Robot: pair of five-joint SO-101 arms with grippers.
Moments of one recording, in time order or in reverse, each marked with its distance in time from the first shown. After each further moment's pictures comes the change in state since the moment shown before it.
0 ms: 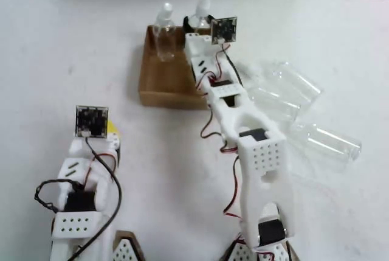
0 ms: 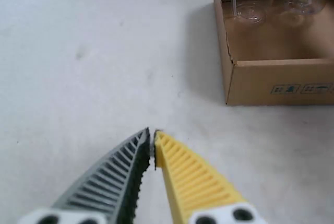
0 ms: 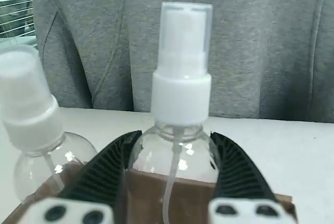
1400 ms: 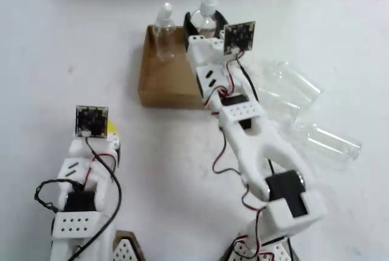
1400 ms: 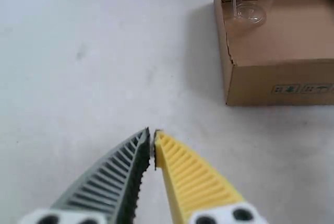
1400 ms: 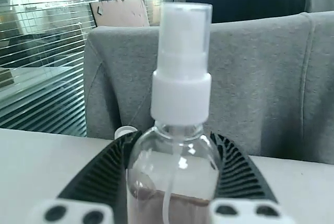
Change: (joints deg) left arm 0.0 0.0 0.0 0.0 0.0; right arm -1.8 -39.3 34.5 0.0 0.0
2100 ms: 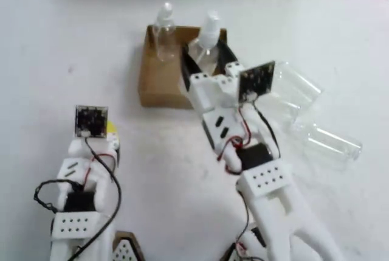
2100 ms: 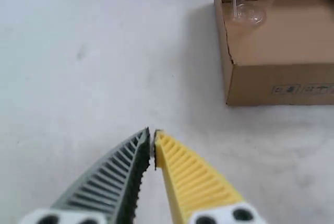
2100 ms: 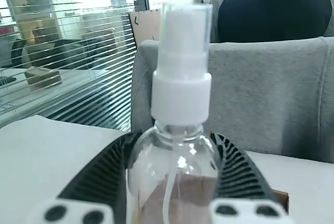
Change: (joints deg) left arm 0.0 0.0 0.0 0.0 0.0; right arm -5.9 -47.2 27.9 17.7 0.0
